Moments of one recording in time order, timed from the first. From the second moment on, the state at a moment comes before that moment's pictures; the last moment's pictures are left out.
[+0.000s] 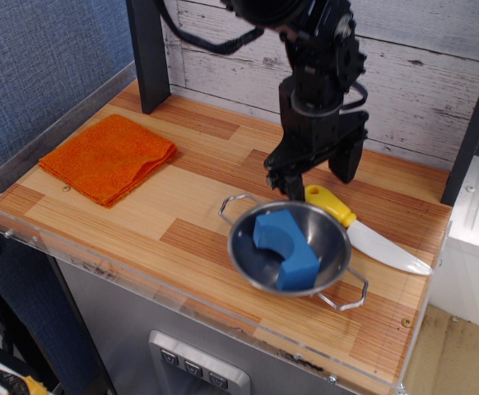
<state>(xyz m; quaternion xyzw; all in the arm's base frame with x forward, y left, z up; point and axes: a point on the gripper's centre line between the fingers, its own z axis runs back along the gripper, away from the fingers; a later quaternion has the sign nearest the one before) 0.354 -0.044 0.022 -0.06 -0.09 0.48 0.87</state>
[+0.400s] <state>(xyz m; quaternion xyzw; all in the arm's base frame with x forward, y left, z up) 0.347 -0.055 0.019 -0.05 -0.08 0.46 0.88</state>
